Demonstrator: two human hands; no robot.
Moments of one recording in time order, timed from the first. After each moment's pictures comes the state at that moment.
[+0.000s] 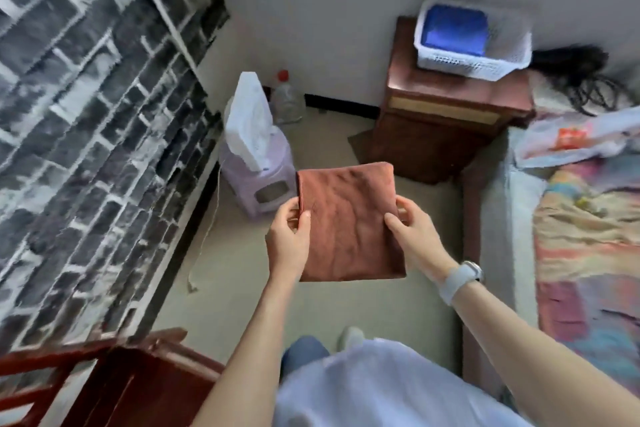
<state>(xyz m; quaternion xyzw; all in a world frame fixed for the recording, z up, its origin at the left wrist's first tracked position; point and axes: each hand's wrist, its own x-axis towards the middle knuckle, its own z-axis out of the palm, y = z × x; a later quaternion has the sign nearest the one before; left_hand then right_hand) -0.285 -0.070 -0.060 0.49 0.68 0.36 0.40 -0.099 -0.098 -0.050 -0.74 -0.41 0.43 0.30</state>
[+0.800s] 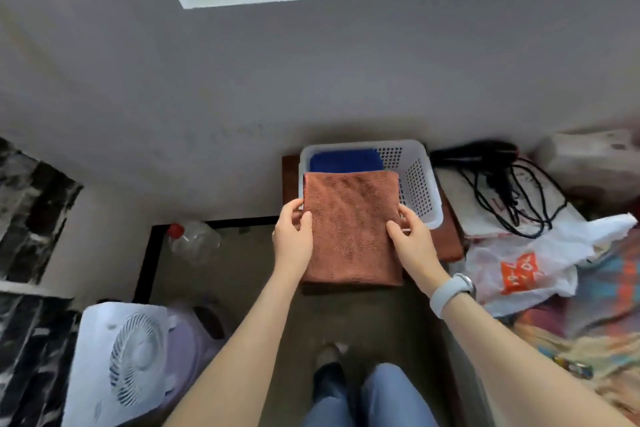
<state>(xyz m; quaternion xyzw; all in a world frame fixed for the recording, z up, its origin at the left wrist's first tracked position) 0.083 0.374 -0.049 0.59 0.59 0.27 0.48 0.232 0.278 -0.050 -0.76 -0.25 0.37 0.47</state>
